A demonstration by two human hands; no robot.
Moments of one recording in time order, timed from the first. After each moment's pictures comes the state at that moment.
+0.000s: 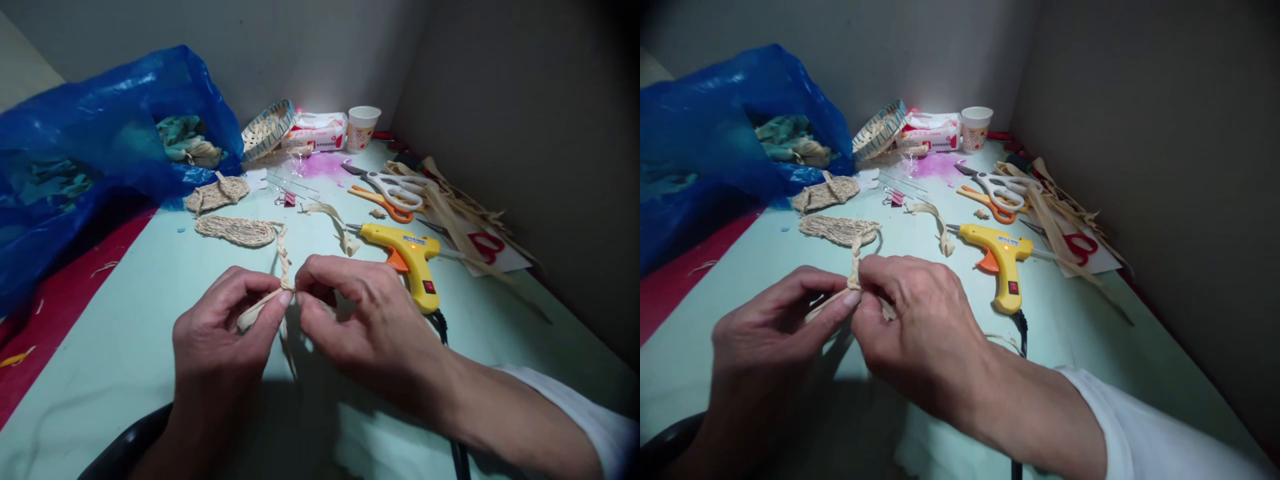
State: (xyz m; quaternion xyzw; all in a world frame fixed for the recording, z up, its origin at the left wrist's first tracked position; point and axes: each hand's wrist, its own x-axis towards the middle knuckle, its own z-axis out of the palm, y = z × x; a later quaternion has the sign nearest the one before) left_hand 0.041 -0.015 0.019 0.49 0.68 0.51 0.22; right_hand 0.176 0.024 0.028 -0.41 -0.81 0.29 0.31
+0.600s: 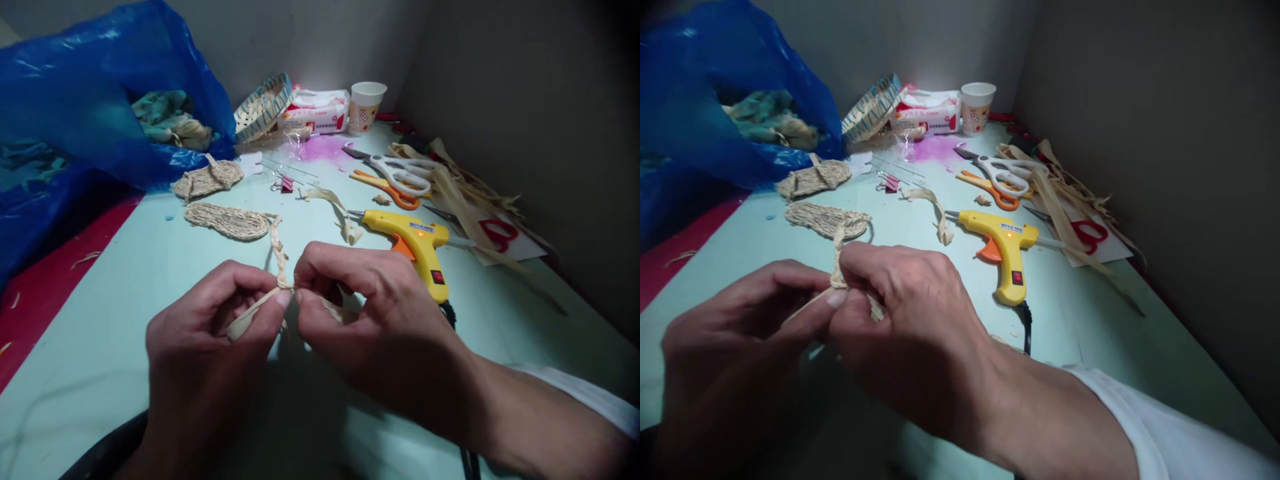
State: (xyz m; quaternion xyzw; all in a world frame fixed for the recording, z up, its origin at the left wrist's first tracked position) left_hand 0.037 -0.021 0.021 0.48 0.73 0.43 0.22; right_hand 0.176 0.021 0.026 -0.42 -0.80 0.29 0.32
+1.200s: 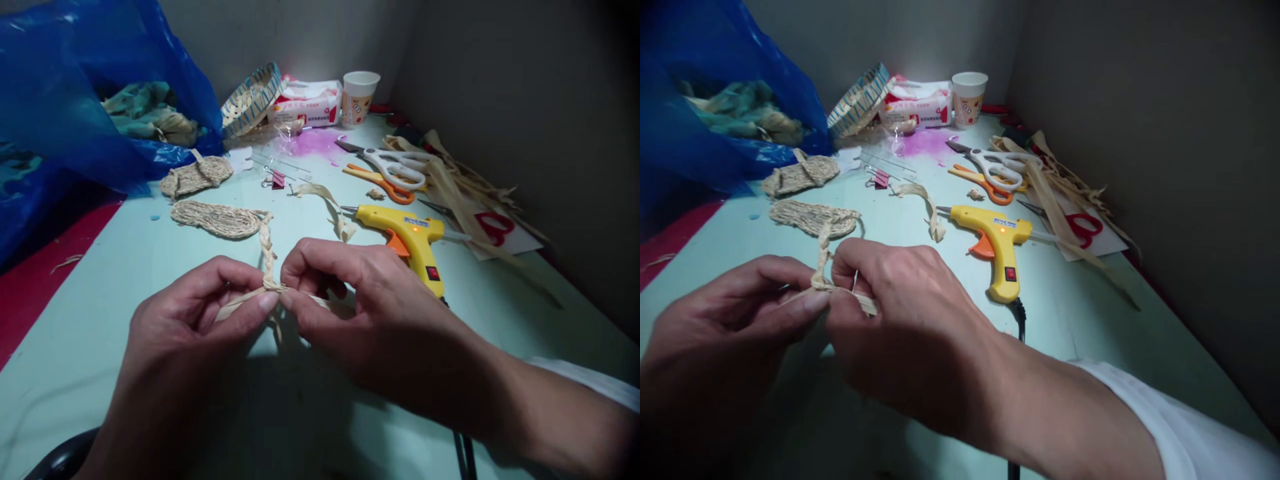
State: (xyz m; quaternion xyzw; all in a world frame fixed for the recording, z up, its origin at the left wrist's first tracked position) left_hand 0.026 -0.016 0.020 0.35 0.68 0.48 0.44; right_hand 0.186 0.027 0.026 -0.41 -0.79 0.36 0.27
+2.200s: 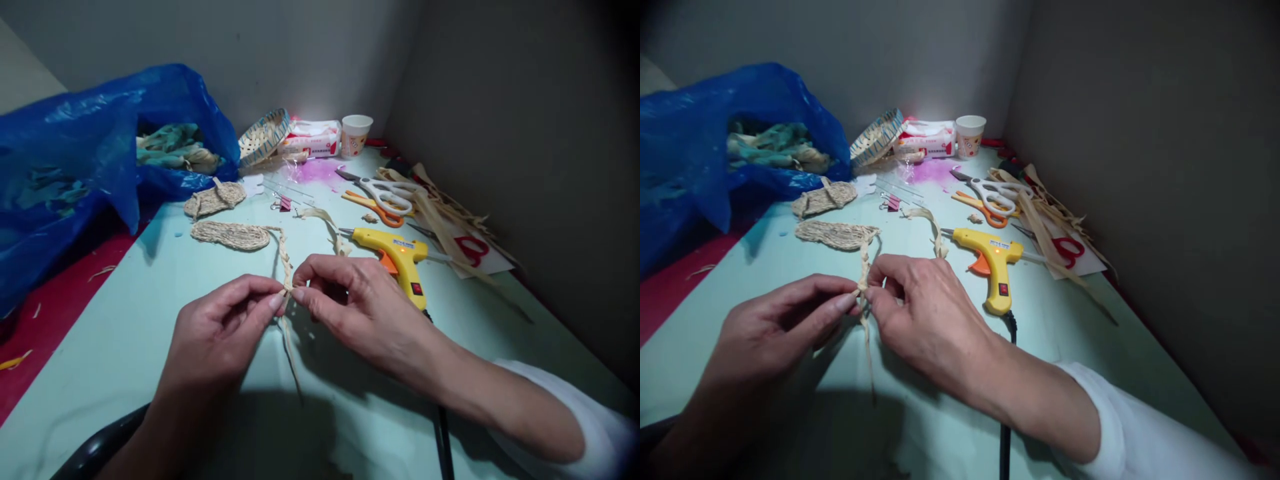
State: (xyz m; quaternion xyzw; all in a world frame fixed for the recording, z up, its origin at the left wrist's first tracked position) left_hand 0.026 -0.013 0.023 0.51 0.67 0.42 0.33; right_hand 0.188 0.037 0.026 -0.41 -0.79 0.36 0.28
